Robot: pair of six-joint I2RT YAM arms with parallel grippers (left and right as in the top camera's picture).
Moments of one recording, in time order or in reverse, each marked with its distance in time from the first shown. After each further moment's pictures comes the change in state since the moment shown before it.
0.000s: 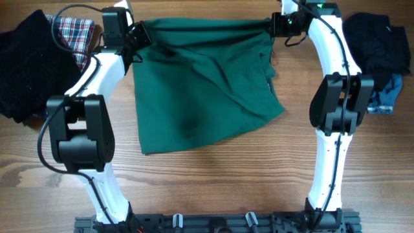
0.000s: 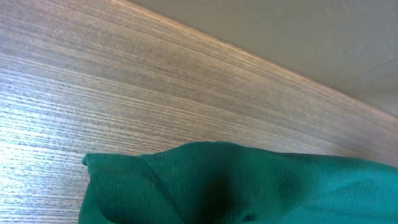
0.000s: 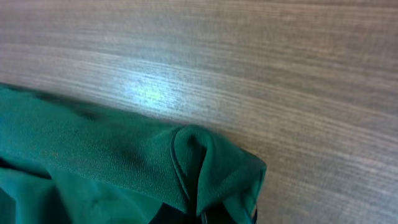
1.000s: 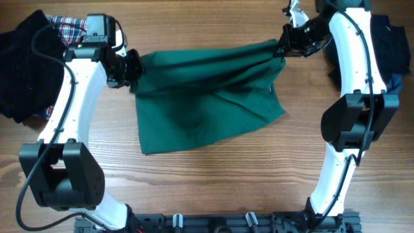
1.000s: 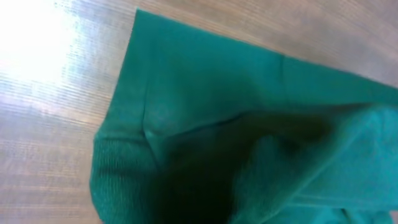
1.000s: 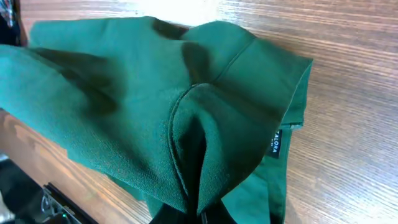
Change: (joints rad) left arm 0.017 -0.310 0.010 -0.856 0.072 0.016; right arm -0.011 -0.246 -0.009 -0.644 -0.079 -0.093
